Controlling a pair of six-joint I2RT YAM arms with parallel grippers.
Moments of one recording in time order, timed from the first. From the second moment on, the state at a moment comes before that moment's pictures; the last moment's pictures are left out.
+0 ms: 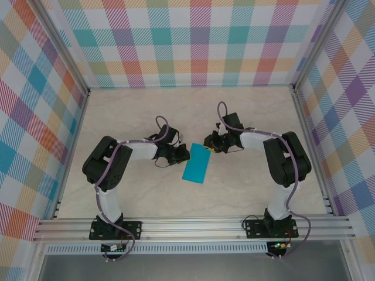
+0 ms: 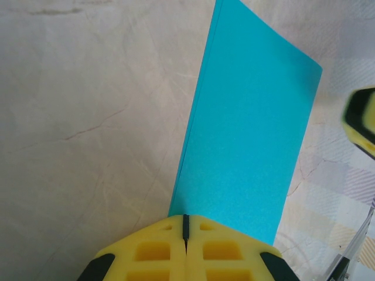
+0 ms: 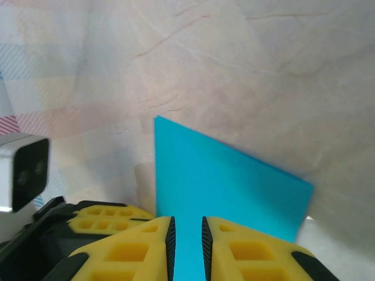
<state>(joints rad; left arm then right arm) -0.54 1.89 0.99 -0.11 0.49 -0.76 0.40 1.87 1.04 -0.18 -0.60 0.75</state>
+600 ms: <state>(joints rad) -0.54 1.89 0.99 -0.11 0.49 -0.76 0.35 1.94 1.12 -0.22 -0.64 0.70</state>
